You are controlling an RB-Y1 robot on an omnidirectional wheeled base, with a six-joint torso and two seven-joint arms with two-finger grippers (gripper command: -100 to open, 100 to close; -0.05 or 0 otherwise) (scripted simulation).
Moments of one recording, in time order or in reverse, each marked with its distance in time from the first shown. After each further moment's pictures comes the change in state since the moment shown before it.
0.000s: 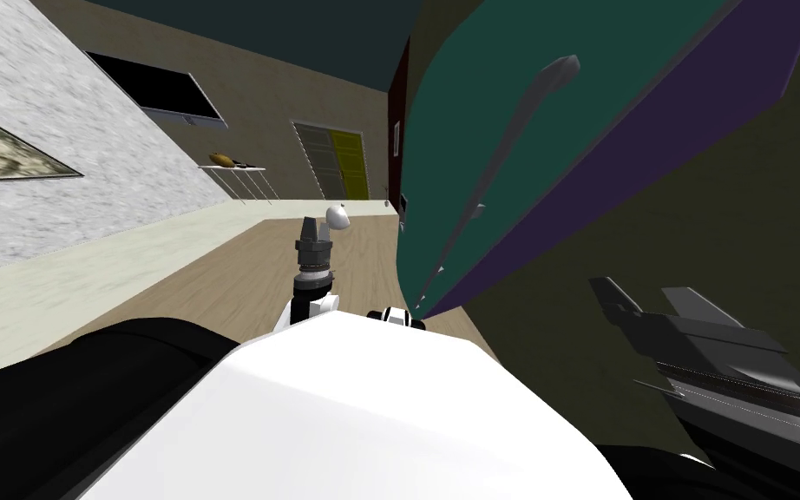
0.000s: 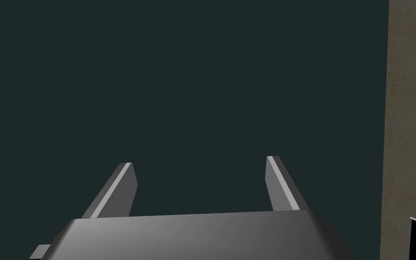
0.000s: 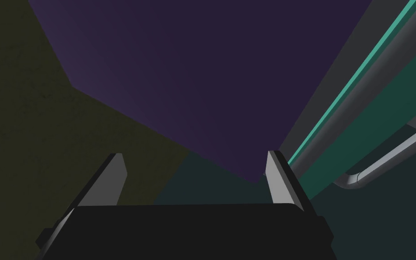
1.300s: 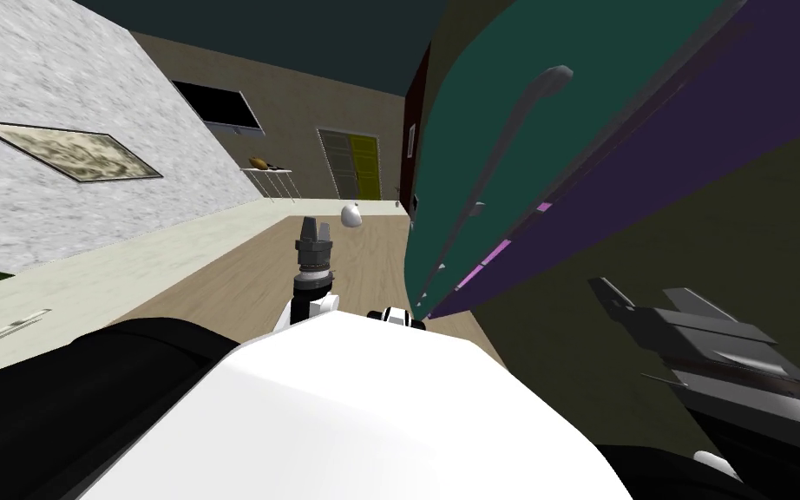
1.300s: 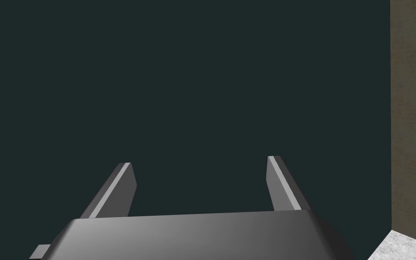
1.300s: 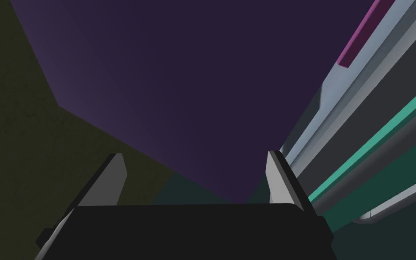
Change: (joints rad) left arm 0.000 0.000 0.000 0.000 0.000 0.000 0.000; right arm -0.011 -0.136 0.000 0.127 0.042 0.065 0.016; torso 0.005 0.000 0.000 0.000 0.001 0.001
